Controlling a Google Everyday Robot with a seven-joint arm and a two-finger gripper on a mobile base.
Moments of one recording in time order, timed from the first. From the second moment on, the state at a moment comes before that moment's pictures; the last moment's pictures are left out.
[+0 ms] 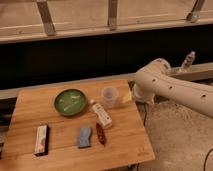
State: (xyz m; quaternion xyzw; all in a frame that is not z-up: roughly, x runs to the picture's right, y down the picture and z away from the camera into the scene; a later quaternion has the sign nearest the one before) arm 0.161 0.070 0.719 -0.16 0.16 0.71 0.67
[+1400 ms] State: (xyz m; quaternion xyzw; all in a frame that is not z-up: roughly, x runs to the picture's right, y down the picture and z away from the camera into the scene) arm 0.157 0.049 0.724 -0.17 0.15 0.69 0.69
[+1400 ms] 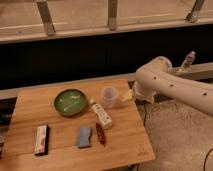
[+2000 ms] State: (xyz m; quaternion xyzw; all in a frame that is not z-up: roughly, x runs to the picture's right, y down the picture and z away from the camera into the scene) arm 0.054 -0.030 0.780 -0.23 0.13 0.63 0.73
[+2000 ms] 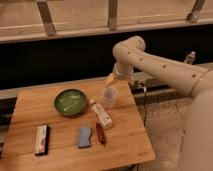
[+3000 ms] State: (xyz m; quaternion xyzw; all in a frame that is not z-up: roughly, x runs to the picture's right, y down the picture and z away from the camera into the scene) arm -0.002 -0.051 0.793 -0.25 0.10 0.59 0.76
